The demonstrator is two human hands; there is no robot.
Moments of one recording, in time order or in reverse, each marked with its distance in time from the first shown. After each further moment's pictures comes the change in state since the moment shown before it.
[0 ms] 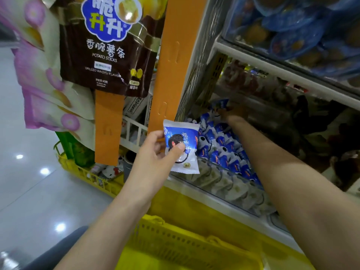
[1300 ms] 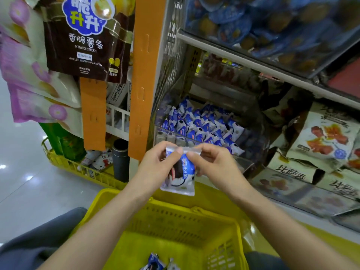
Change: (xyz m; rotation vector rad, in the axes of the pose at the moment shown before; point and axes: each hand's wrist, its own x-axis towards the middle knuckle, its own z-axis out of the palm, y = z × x) left_hand -0.047 -0.017 0.026 0.183 -0.208 -0.032; right_hand -0.233 0.069 -0.041 0.364 -0.332 -0.389
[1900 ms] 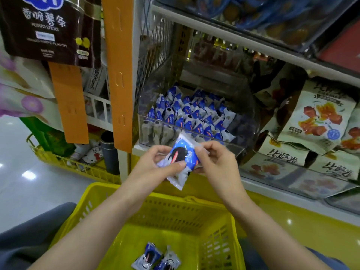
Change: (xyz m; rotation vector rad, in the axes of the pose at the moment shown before) left_hand -0.004 -0.024 0.021 -0.083 -0.041 -0.248; right_hand -0.019 0.034 -0.005 0.111 0.292 0.077
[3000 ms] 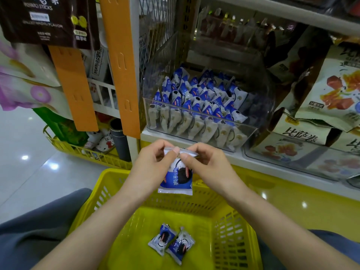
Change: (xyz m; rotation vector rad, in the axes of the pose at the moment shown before) left_hand -0.012 -0.013 -0.008 0.256 0.066 0.188; right_hand -0.016 0.020 0.018 0.004 -0.306 0.033
